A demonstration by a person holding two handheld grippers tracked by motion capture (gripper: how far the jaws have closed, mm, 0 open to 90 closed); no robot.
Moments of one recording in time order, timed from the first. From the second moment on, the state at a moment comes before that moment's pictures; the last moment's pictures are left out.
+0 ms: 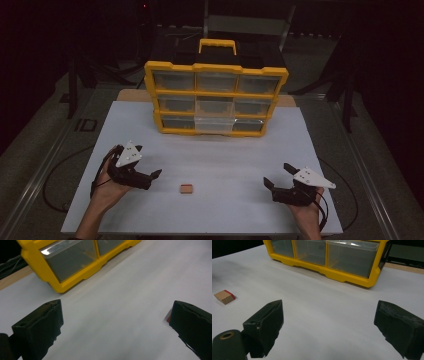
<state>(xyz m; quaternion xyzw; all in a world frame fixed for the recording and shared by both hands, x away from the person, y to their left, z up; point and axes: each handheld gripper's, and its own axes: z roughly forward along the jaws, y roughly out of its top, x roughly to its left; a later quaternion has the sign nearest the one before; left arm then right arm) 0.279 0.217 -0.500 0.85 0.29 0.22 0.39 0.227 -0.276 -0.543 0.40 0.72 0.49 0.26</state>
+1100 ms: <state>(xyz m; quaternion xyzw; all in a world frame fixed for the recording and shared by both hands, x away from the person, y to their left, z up) 0.303 0.168 -0.507 0.91 0.23 0.16 0.31 0.229 -0.276 -0.544 0.40 0.73 0.49 0.25</state>
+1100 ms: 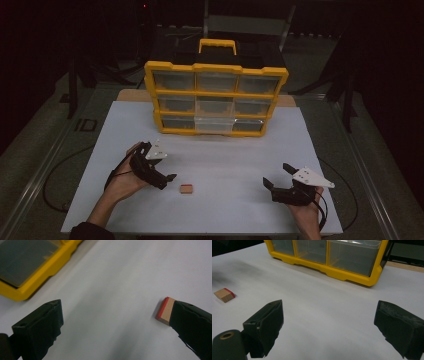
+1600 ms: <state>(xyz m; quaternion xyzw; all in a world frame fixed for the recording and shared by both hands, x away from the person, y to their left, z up) 0.308 0.146 -0.517 0.93 0.19 0.13 0.27 0.229 -0.275 -0.544 0.40 0.73 0.49 0.25</state>
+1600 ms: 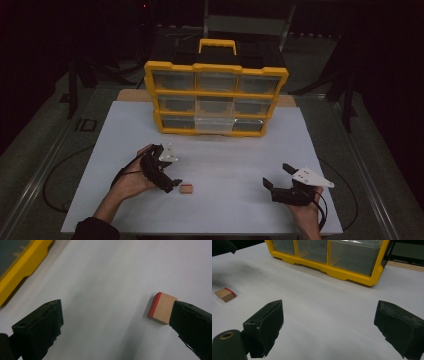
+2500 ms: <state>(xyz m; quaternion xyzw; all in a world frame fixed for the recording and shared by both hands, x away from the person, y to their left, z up) 0.316 0.118 -0.534 0.96 0.15 0.07 0.21 0.230 -0.274 -0.546 0.40 0.73 0.49 0.24</state>
